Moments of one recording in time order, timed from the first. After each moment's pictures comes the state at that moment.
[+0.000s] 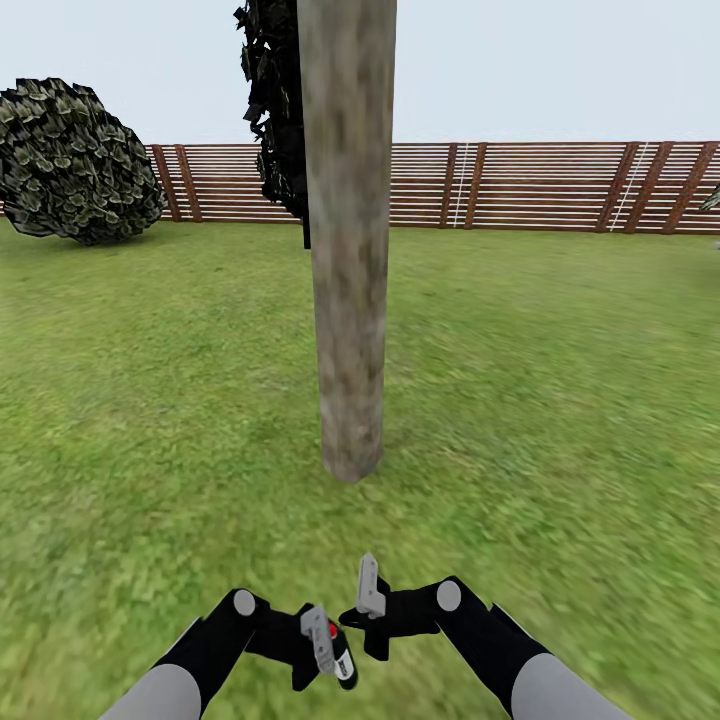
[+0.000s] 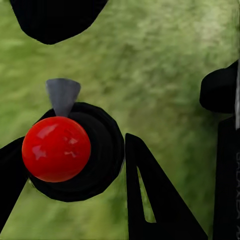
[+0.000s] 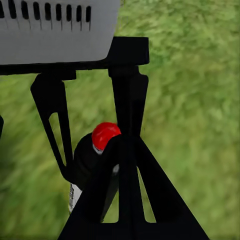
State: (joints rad) left arm -0.57 -0.08 0.00 -0.48 -0.76 -0.14 -1.03; right arm -0.59 0.04 0.52 -0.61 0.35 -0.25 0.82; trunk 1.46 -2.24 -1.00
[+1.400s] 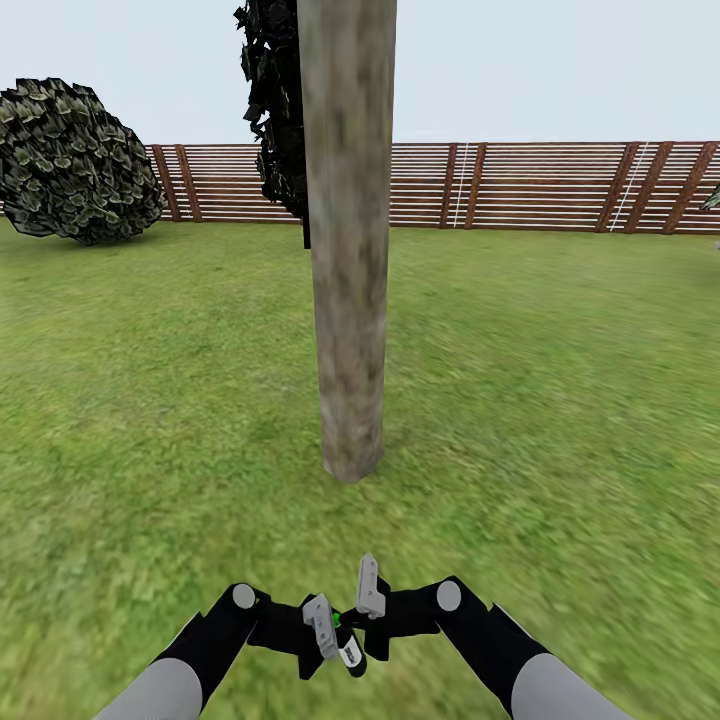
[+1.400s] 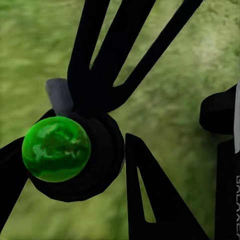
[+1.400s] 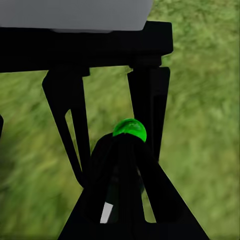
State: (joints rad) left arm -0.59 -0.08 -0.01 -0.48 -0.68 -0.15 -1.04; right arm -0.59 0.04 0.52 -0.61 0.35 -0.25 0.82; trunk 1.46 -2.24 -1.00
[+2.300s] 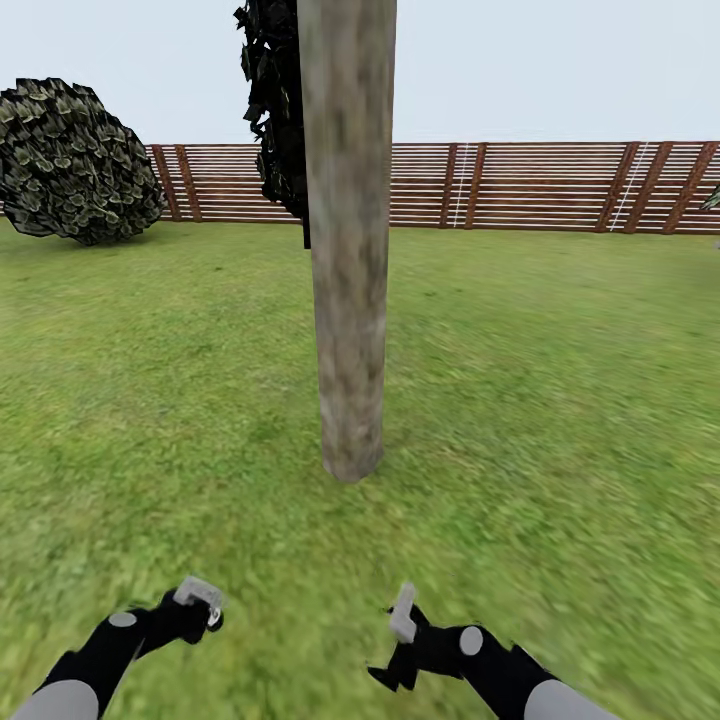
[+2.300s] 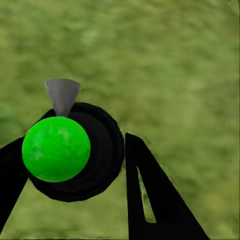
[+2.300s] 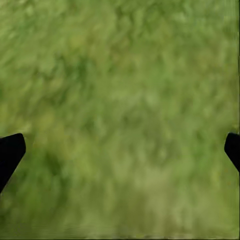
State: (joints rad) left arm -0.57 0.15 0.51 -0.39 -0.73 -0.04 -0.58; right arm -0.59 0.04 0.51 -0.29 0.25 -0.25 0.52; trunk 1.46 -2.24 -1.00
